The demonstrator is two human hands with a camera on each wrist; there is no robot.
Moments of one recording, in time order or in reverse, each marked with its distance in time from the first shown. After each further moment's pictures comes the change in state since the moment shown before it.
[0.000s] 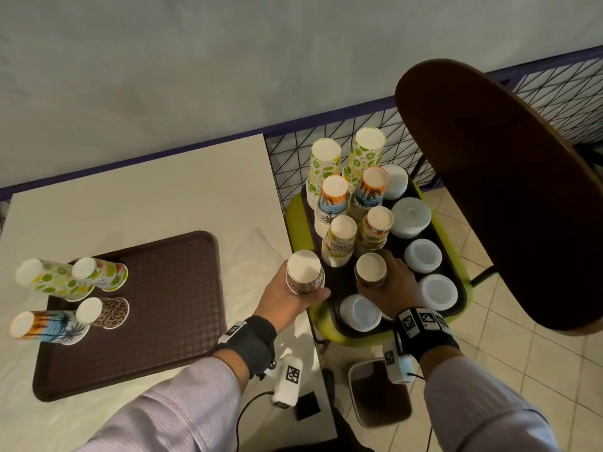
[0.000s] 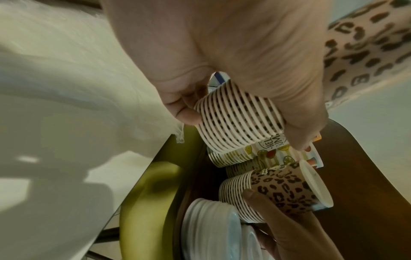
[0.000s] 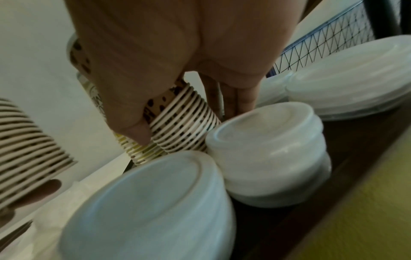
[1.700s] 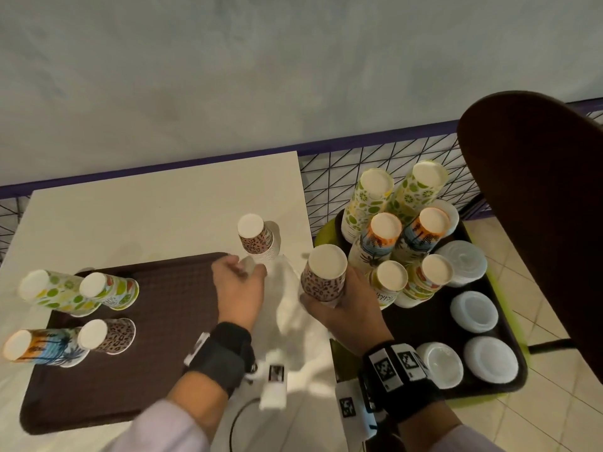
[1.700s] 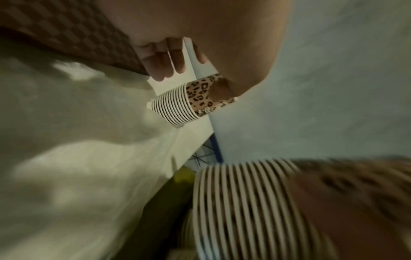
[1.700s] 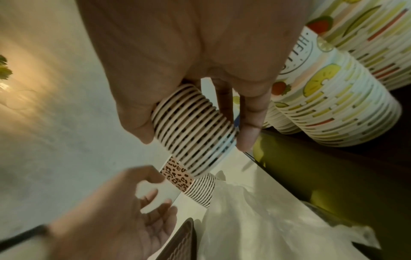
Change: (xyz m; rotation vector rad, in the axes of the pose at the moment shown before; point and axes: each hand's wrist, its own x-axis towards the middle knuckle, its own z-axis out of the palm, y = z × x) left_hand 0.060 0.003 -0.110 -0.174 0.703 -0.046; right_hand 0.031 -0.145 0.066 0.243 -0.089 -0.225
